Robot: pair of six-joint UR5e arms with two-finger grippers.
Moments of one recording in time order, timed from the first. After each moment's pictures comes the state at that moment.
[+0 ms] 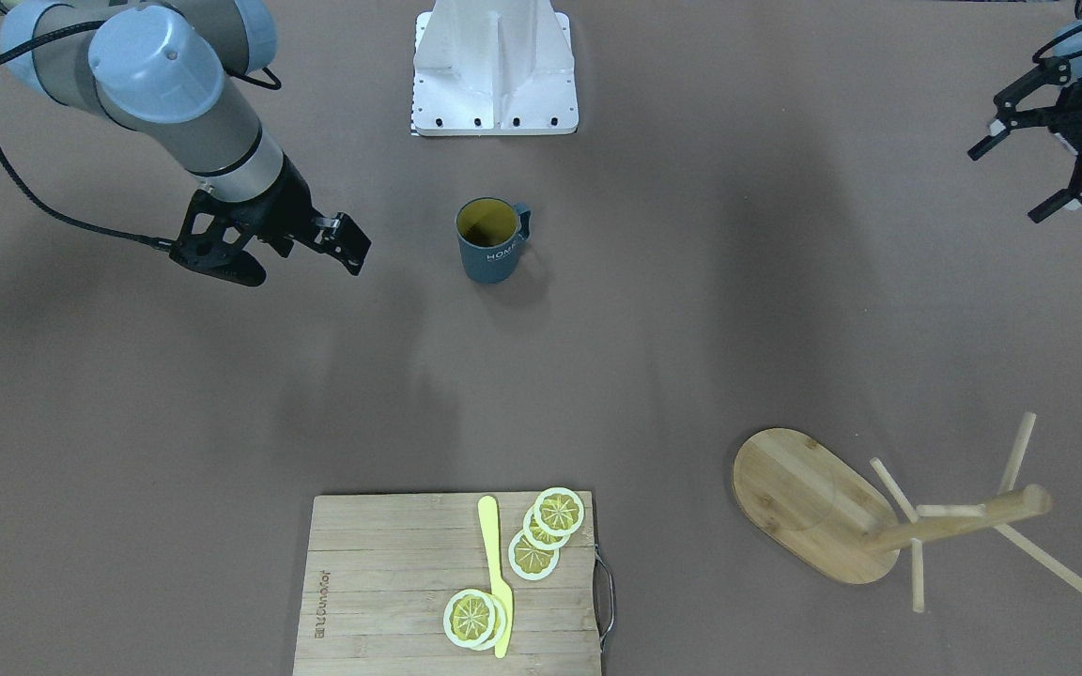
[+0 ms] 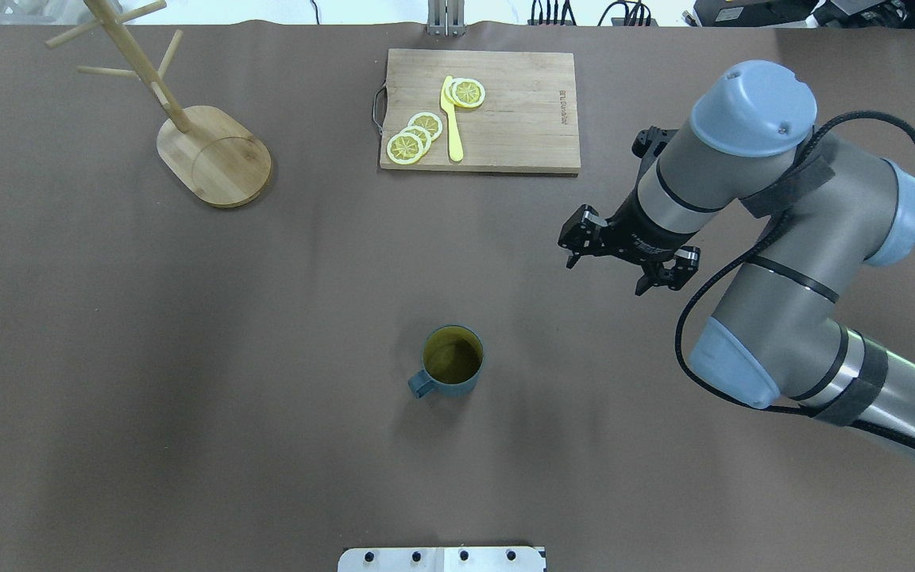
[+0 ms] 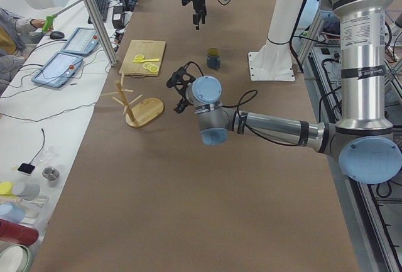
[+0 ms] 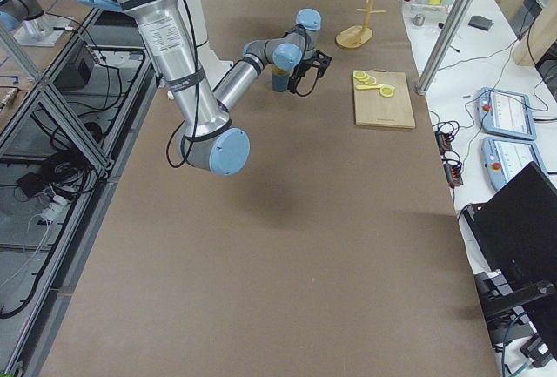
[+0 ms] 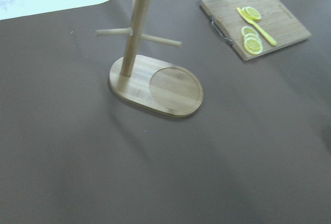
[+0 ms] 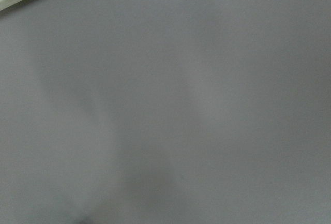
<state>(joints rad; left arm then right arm) -1.24 -1.50 -1.82 -2.76 -2.53 -0.61 0.74 -1.15 1.88 -1.58 2.17 1.38</state>
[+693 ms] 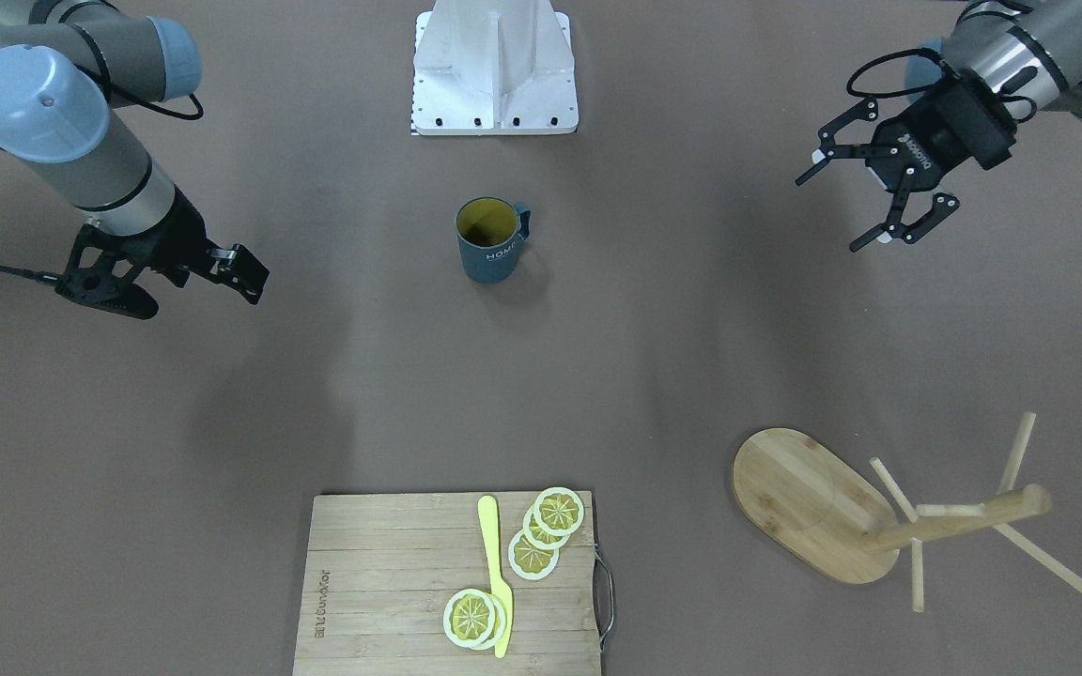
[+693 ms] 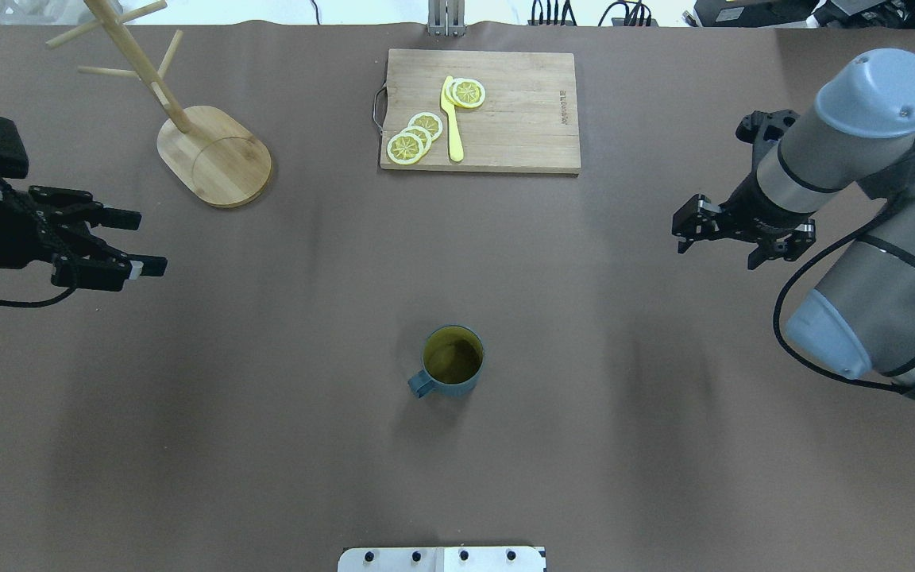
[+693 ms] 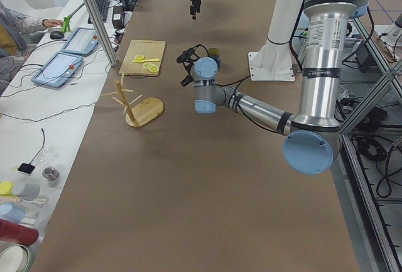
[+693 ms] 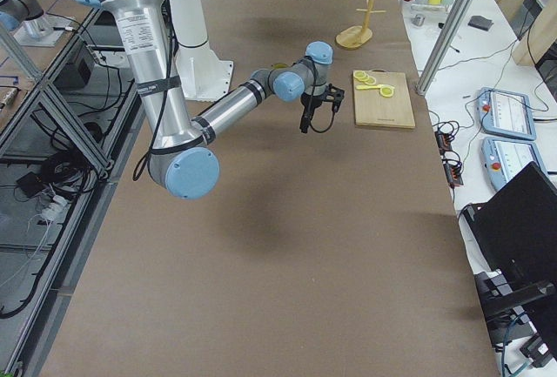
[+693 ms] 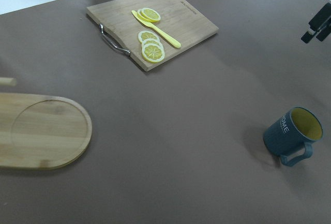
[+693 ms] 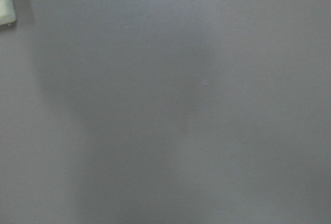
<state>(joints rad) -0.87 -1.63 -1.84 -2.76 -2.20 -0.63 0.89 -1.31 1.87 -1.58 2.17 1.08</state>
